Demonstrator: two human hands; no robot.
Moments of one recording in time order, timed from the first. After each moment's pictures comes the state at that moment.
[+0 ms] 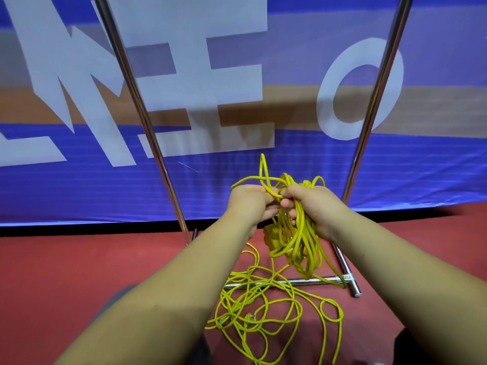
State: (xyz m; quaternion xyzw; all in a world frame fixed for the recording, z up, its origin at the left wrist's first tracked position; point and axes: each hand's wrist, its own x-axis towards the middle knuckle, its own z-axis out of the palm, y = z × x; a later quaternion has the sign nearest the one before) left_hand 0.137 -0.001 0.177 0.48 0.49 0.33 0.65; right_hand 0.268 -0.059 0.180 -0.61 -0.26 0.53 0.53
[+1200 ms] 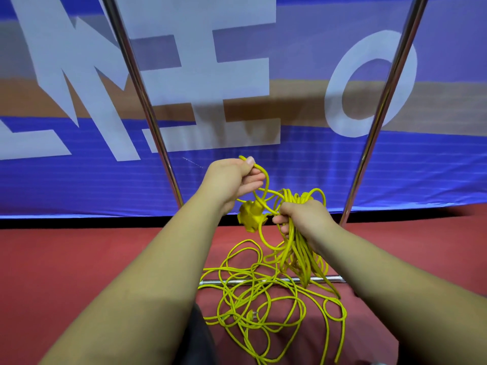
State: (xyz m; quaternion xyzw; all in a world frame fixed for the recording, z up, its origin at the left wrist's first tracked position) left_hand 0.096 0.045 0.205 0.48 0.45 0.40 0.64; right_hand 0.245 -0.051 0.141 -0.68 -0.24 0.49 0.49
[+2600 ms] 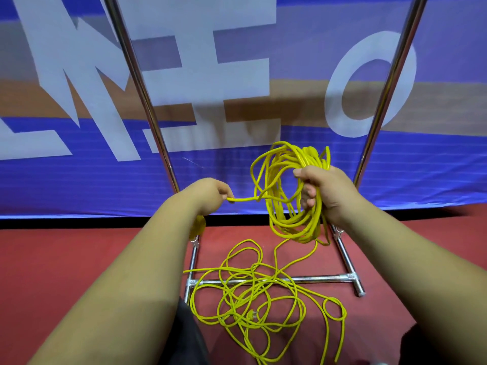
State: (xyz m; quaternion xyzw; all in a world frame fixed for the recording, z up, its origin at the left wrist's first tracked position) left_hand 0.036 0.090 0.178 0.83 0.52 0.00 0.20; right_hand 0.283 -0.052 0.193 -0.53 -0.33 0.50 0.60
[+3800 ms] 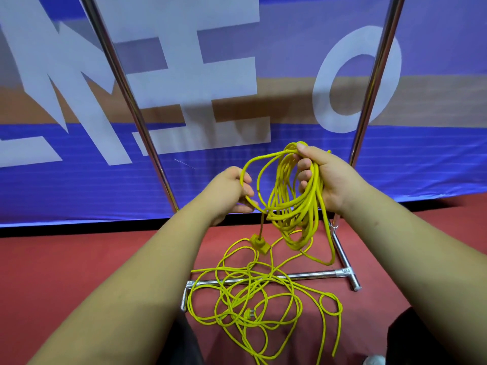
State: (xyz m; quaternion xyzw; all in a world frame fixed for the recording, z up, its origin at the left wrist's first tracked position) left_hand 0.097 0.033 0.189 0.65 0.46 0.25 0.56; right_hand 0.309 -0.049 0.213 -0.44 -0.22 0.62 0.61
